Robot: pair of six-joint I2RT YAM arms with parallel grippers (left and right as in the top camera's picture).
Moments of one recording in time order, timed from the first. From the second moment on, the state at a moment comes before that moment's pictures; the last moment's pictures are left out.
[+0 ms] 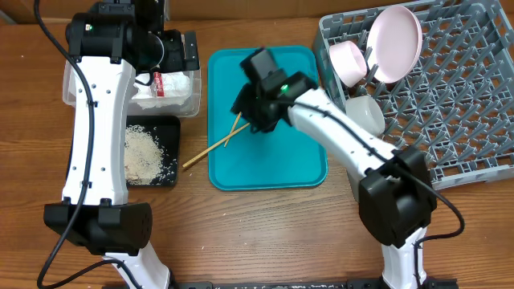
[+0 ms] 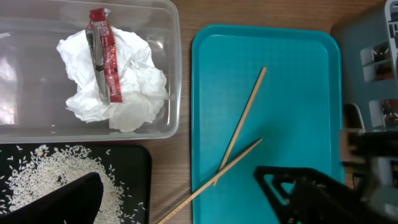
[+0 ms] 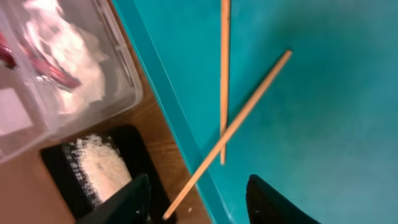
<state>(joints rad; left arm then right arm) -0.06 1.90 2.18 -1.34 0.11 -0.18 0.64 2.09 1.75 -0.73 -0.19 1.12</state>
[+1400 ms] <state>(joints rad) -0.06 1.90 2.18 -1.34 0.11 -0.18 0.72 2.26 1.66 -0.53 -0.18 1.17</state>
